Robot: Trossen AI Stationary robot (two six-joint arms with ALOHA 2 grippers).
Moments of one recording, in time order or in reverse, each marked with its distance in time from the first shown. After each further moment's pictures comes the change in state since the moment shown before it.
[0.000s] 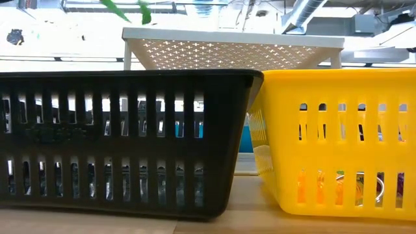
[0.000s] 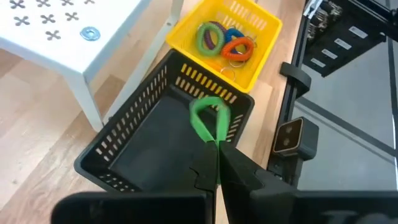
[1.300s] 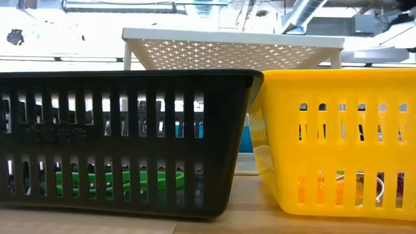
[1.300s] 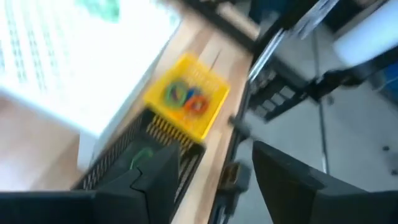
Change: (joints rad) left arm -0.023 -0.231 -0.072 0.103 -0.092 0.025; right arm -0.091 -0.018 0.000 -0.326 0.087 0.212
